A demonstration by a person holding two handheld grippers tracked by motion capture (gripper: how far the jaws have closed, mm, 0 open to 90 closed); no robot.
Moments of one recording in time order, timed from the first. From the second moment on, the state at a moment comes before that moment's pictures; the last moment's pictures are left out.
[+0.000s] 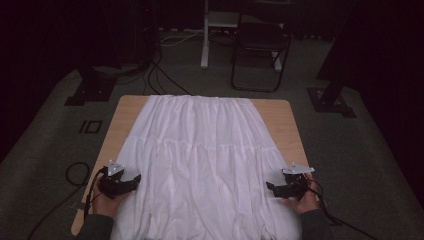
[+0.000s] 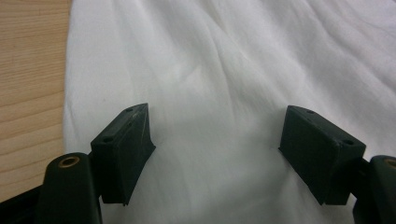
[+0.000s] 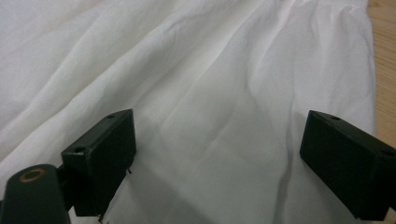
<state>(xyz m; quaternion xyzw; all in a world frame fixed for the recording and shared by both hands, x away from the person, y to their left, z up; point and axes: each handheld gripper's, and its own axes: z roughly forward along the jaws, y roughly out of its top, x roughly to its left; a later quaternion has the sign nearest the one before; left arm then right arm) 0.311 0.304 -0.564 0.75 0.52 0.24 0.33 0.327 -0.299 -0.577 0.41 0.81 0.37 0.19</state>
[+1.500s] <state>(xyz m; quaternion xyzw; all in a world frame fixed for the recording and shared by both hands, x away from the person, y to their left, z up) 0.280 0.300 -0.560 0.75 0.54 0.23 0.29 0.326 -0.298 -0.577 0.41 0.81 0.37 0.19</state>
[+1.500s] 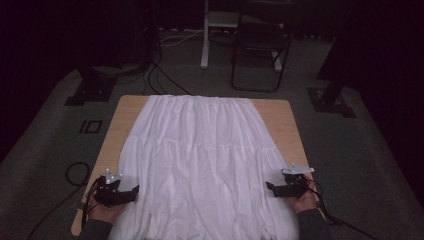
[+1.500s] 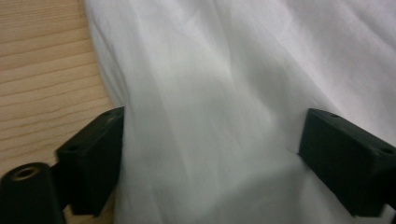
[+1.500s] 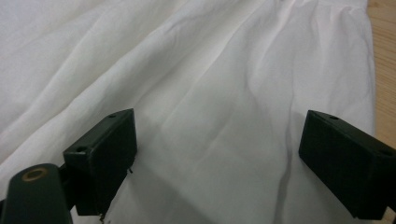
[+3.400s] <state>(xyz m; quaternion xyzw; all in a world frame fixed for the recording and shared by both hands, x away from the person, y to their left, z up) 0.292 0.406 -0.490 0.61 0.64 0.45 0.15 0.308 -0.347 -0.570 0.54 0.74 0.34 0.23</state>
